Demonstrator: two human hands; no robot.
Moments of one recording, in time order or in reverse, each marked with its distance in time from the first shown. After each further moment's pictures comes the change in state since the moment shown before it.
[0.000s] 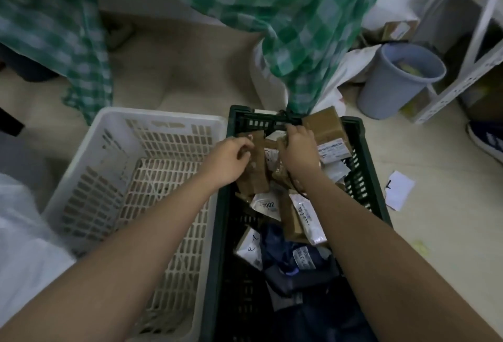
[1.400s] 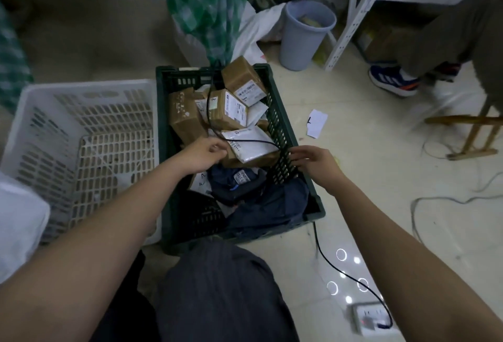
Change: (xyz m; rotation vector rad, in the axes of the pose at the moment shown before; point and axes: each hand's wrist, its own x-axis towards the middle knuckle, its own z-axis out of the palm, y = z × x) left_hand -0.123 0.074 0.057 -0.179 -0.450 -0.091; right_hand -0.258 0.130 -0.120 0.743 -0.122 0.466
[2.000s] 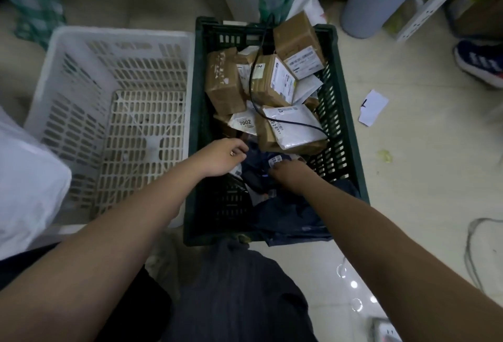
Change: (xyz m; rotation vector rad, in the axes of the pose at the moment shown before) left_hand 0.020 -0.072 0.009 0.125 -0.078 -0.106; right_hand 0.077 0.040 0.147 -1.563 -0.780 -0.512
